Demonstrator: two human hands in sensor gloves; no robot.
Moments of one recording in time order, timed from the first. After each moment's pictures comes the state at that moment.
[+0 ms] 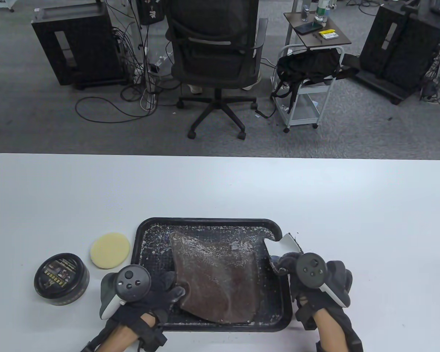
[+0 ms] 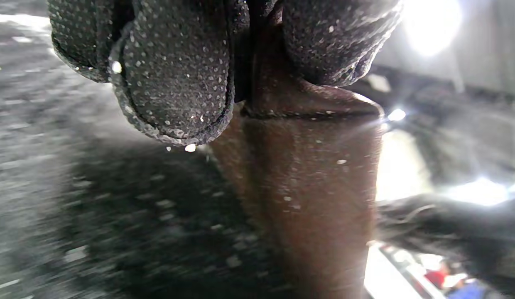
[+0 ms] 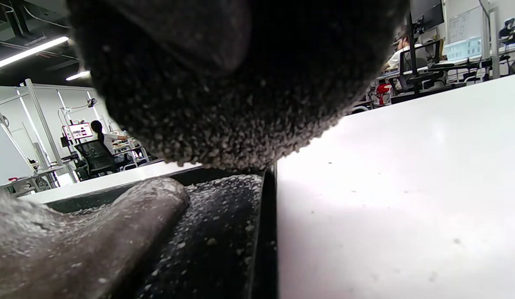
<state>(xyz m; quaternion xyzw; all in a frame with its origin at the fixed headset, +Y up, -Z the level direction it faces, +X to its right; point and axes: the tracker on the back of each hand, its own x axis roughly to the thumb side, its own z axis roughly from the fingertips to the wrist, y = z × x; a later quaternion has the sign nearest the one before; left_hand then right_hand) -0.190 -0.745 -0.290 -0.06 -0.12 0.37 0.92 0.210 -0.696 -0.333 0.06 -0.05 0.99 0.14</state>
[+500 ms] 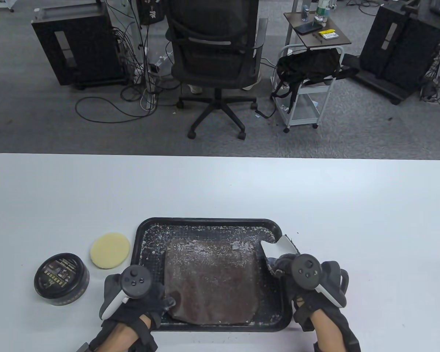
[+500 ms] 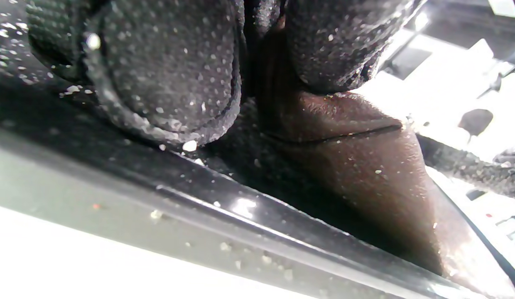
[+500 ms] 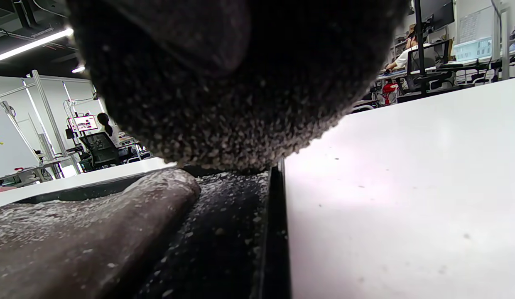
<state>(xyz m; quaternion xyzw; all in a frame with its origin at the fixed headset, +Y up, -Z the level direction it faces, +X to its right) -0.198 -0.775 -0.295 -0.17 -0.04 0.30 0.94 0.204 -0.697 -0.332 0.07 -0.05 0.99 0.13</state>
